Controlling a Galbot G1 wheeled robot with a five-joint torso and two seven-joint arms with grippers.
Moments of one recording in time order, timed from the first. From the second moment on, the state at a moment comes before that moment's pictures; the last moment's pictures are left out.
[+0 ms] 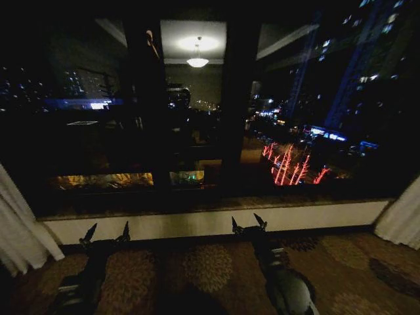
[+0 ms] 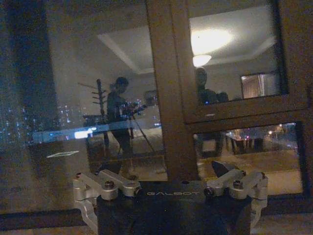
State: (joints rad) left arm 1.70 -1.39 -0.79 -2.36 -0.16 0.16 -0.08; right arm -1.40 1.34 0.44 2.14 0.13 -0.30 0.07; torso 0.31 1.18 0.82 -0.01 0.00
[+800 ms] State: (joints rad) left arm 1.69 -1.39 -0.77 -2.36 -0.14 0.16 -0.08; right arm -1.39 1.33 0.45 2.12 0.15 -0.28 0.06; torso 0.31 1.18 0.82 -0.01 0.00
